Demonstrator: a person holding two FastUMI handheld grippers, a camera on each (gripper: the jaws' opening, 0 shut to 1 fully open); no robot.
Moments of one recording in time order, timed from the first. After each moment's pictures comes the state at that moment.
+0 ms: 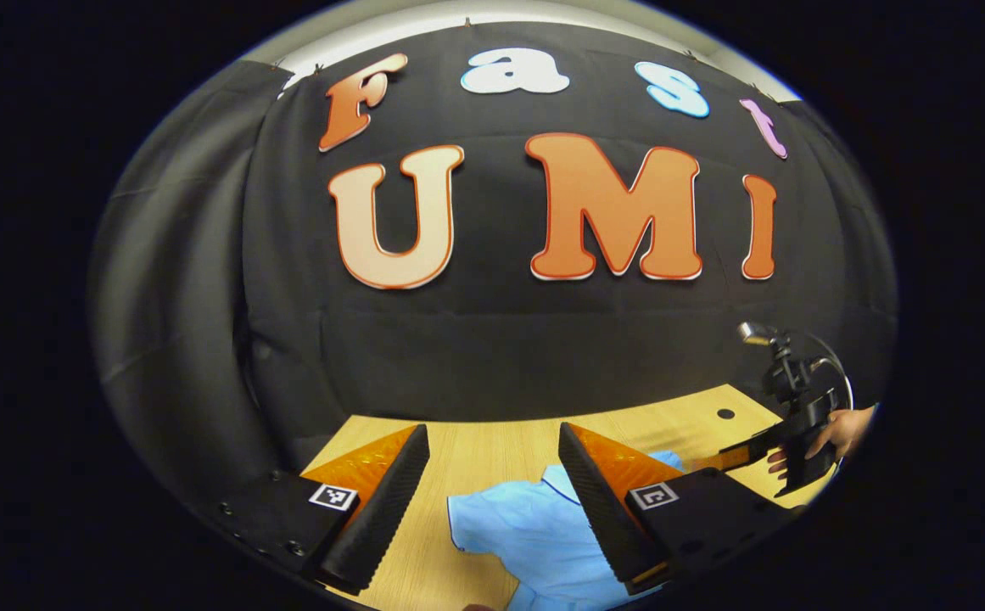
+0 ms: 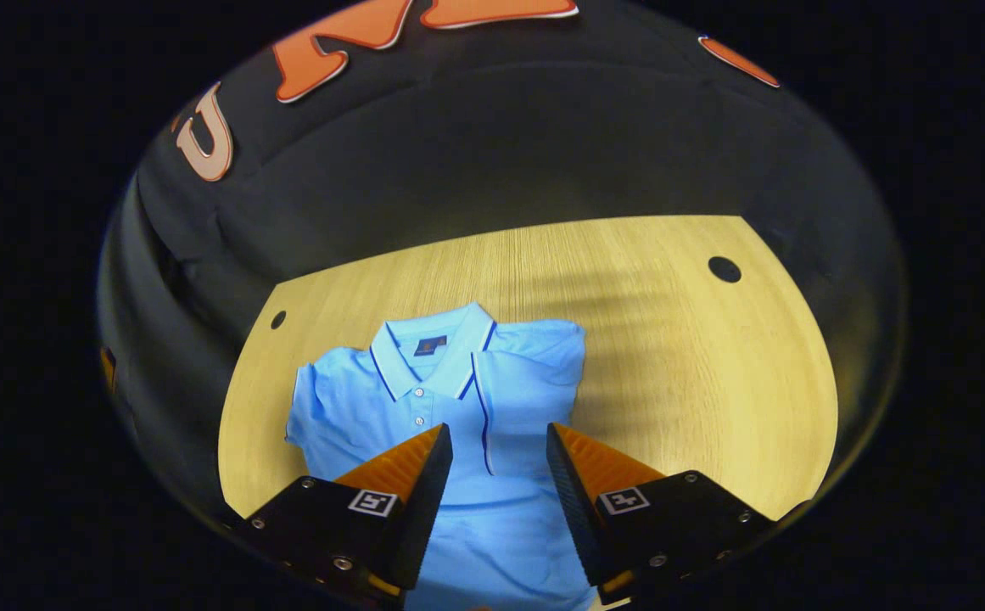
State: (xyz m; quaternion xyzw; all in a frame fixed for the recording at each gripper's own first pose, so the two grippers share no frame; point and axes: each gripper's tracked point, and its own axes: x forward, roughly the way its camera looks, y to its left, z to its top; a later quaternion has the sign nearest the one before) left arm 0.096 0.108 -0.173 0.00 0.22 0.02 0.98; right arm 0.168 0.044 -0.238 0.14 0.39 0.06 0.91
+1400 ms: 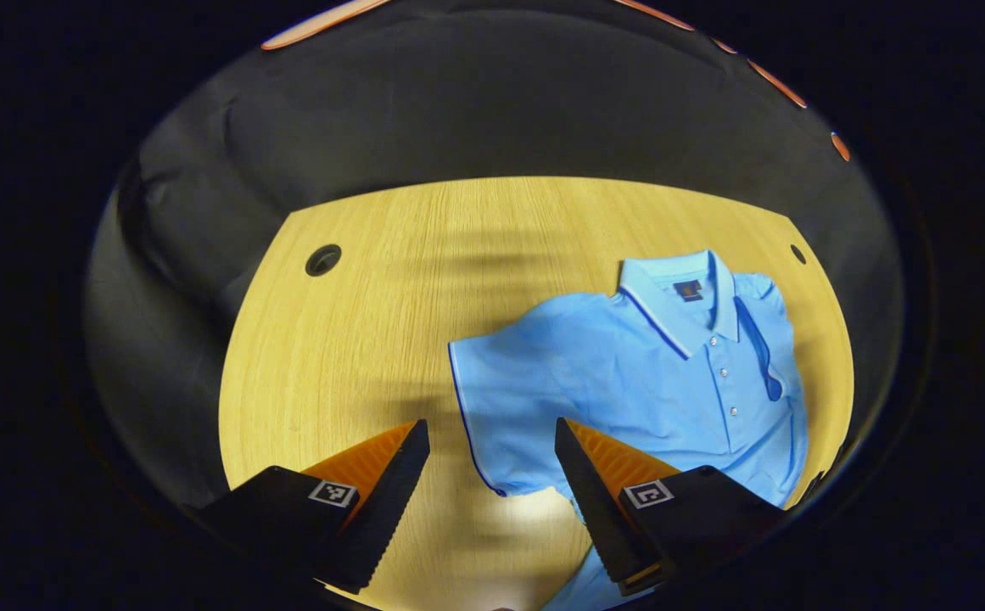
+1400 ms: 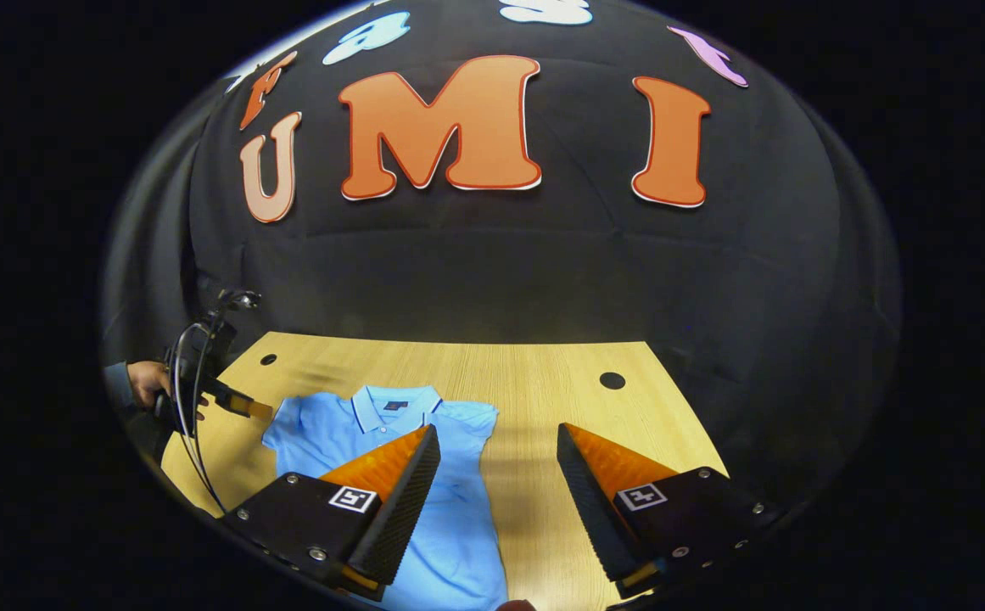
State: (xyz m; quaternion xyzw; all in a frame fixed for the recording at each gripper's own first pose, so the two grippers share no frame) left arm 0.116 0.166 -0.464 0.01 0.61 0.00 0.79; right arm 0.077 -0.039 -0.144 0.06 0.20 -0.01 0.98
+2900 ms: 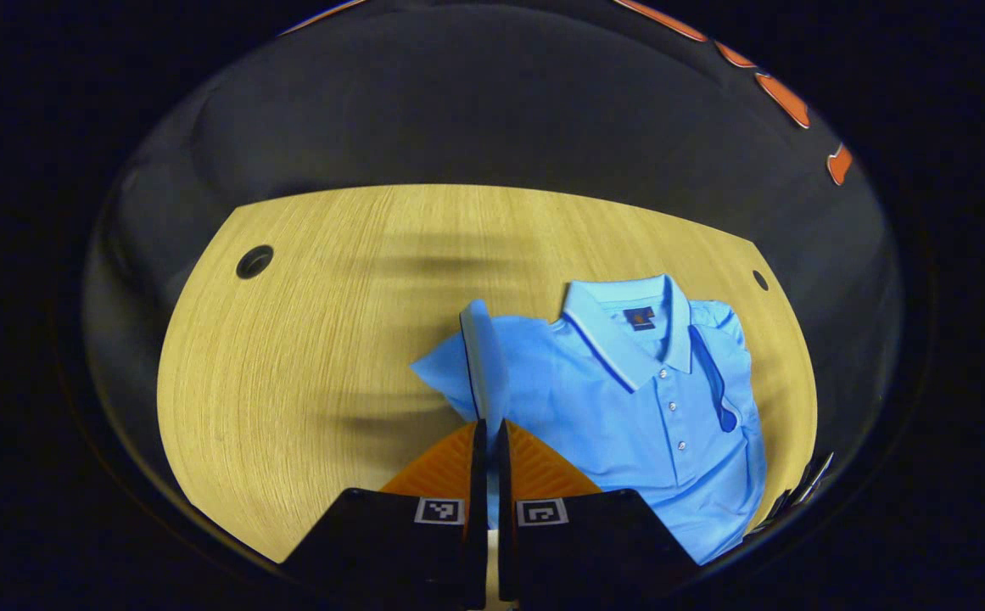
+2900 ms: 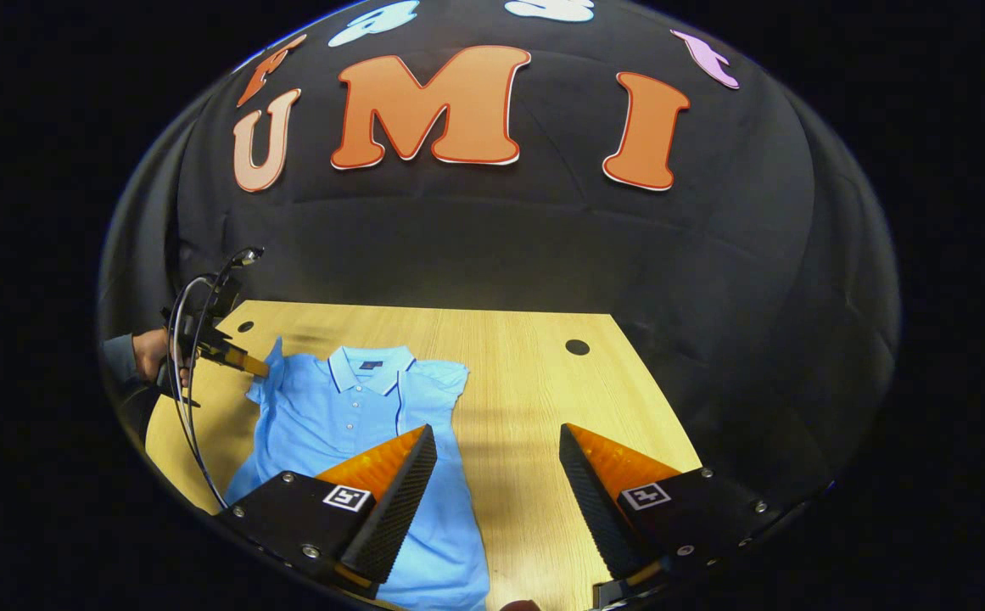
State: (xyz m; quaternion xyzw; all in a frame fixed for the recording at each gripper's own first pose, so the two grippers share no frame) left arm 0.151 0.099 -0.457 -0.07 0.57 -0.07 0.82; right arm 0.023 -0.050 -0.174 0.03 0.24 -0.06 0.97
